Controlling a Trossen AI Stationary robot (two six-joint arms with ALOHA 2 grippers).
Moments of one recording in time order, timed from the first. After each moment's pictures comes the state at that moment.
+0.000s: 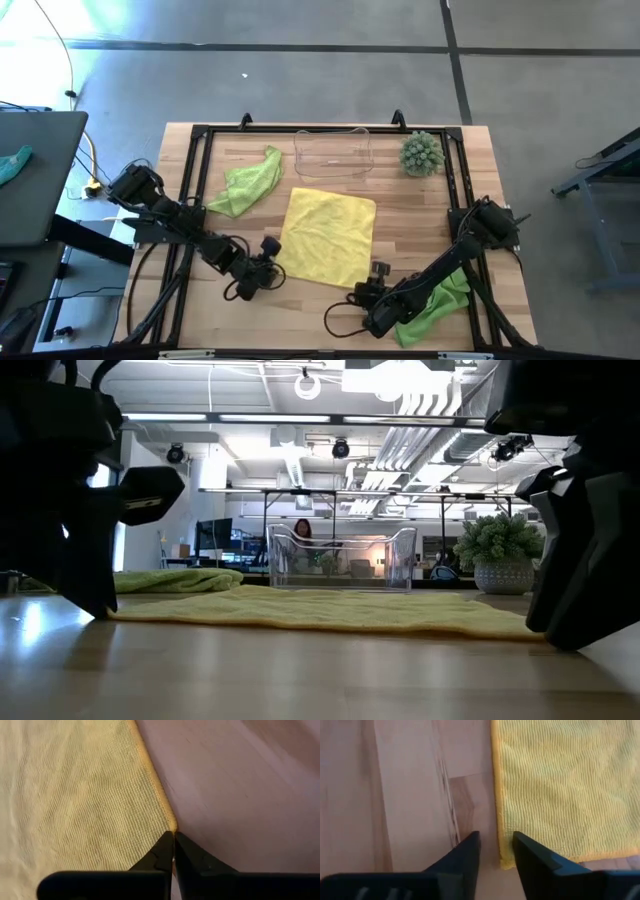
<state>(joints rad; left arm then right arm) -0.49 1.62 0.61 -0.03 -0.31 0.11 0.71 2.00 1.19 -0.53 0.46 0.84</state>
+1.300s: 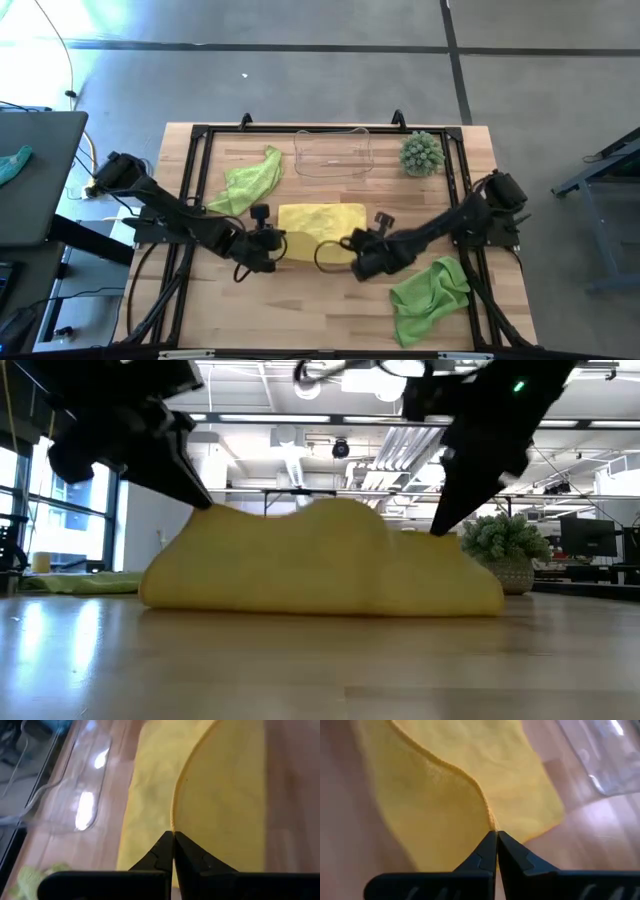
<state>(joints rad) -0.36 1.43 0.73 -0.33 -0.72 -0.22 0.42 1.77 1.18 -0.79 0.60 0.73</state>
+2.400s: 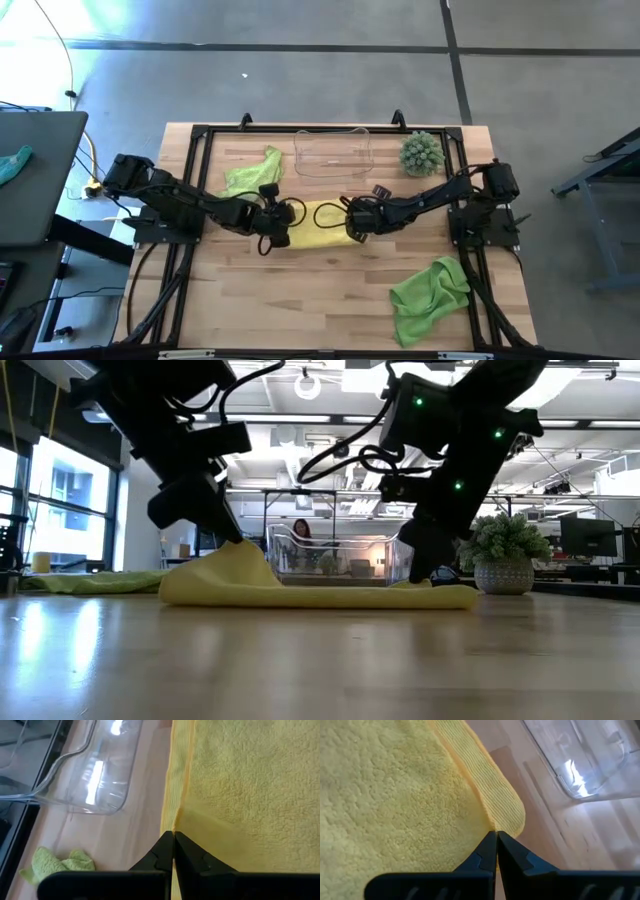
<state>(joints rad) -0.08 1.51 0.75 -0.26 -0.62 -0.10 0.12 1.77 0.95 -0.45 0.56 0.48</state>
